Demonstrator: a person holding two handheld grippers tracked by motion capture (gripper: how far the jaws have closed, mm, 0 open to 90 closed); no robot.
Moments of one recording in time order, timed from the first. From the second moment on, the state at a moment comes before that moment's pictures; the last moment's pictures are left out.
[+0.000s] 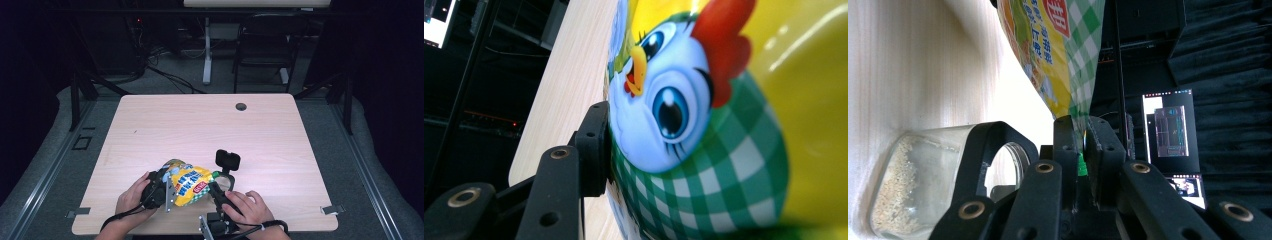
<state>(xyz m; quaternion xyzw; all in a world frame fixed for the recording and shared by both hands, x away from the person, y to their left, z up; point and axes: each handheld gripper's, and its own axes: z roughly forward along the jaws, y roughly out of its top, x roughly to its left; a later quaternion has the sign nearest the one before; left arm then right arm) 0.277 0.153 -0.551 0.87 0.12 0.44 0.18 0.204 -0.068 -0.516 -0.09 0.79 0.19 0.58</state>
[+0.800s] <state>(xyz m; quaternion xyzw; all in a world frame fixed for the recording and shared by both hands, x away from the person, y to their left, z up) 0.275 0.151 -0.548 0.87 0.10 0.46 0.16 0.202 -0.063 -0.523 -0.09 0.79 0.17 0.59</state>
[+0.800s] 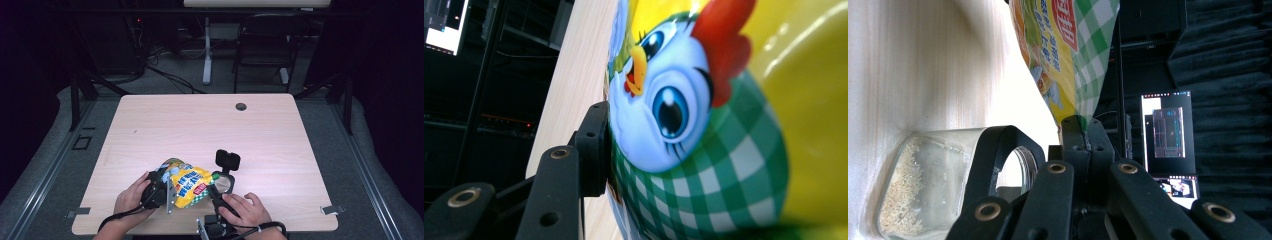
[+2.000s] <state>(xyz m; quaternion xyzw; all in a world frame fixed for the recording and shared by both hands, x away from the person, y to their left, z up) 0.269 0.145 -0.543 0.84 0.06 0.54 0.09 0.201 -0.068 -0.532 -0.09 0.79 0.19 0.58</state>
